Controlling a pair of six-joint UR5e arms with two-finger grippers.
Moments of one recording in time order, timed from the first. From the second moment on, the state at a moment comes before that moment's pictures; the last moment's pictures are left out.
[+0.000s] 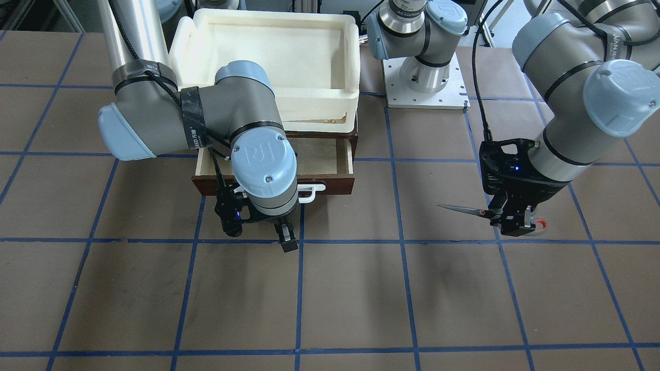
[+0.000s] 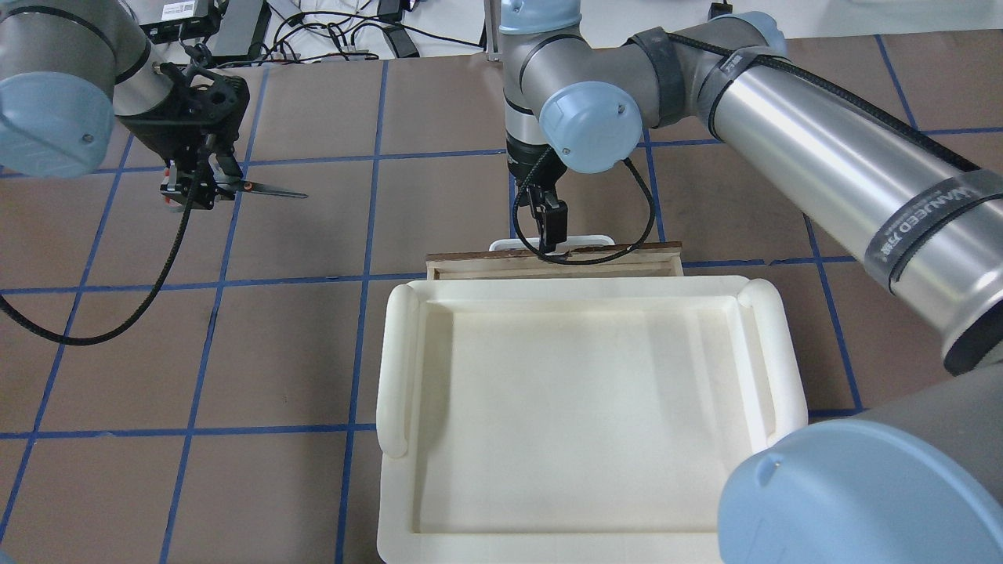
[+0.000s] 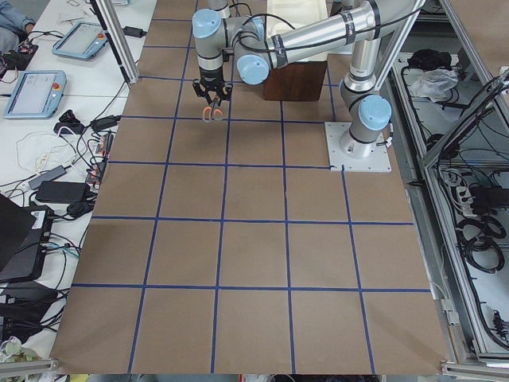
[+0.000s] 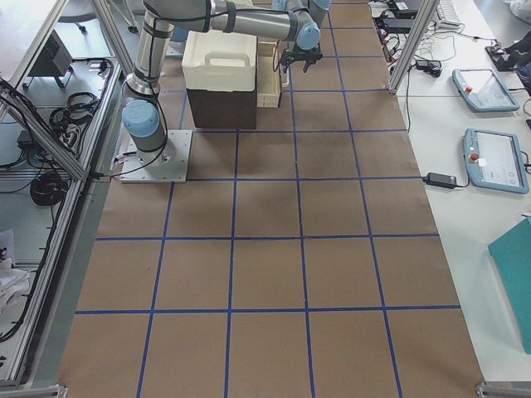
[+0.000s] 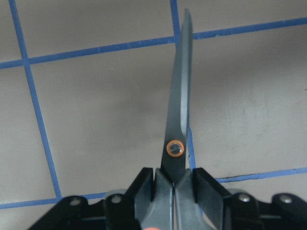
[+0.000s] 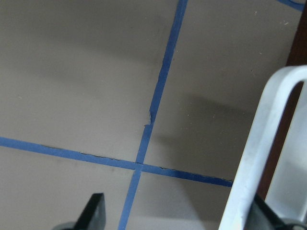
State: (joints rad) left arm -1.36 -1.77 -1.62 -1.30 1.55 1.91; right arm 1.88 -1.06 1.38 -1.72 -1.50 1.60
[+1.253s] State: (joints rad) left arm -1.36 -1.77 -1.62 -1.30 1.55 1.91; right arm 1.85 -1.02 1.31 -1.72 -1.50 1.59
